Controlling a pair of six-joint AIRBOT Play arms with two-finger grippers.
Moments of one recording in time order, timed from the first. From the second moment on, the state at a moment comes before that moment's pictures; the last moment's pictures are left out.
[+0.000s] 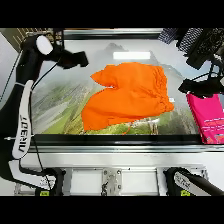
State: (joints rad) left arm -0.16 -1.61 1.79 1.32 -1.19 -1.66; right arm -0.23 -1.18 1.23 -1.36 1.11 1.57
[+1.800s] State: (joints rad) left arm -0.09 -1.28 0.77 0.92 -0.94 -1.50; right arm -0.33 -1.46 0.92 -0.93 0.86 1.39
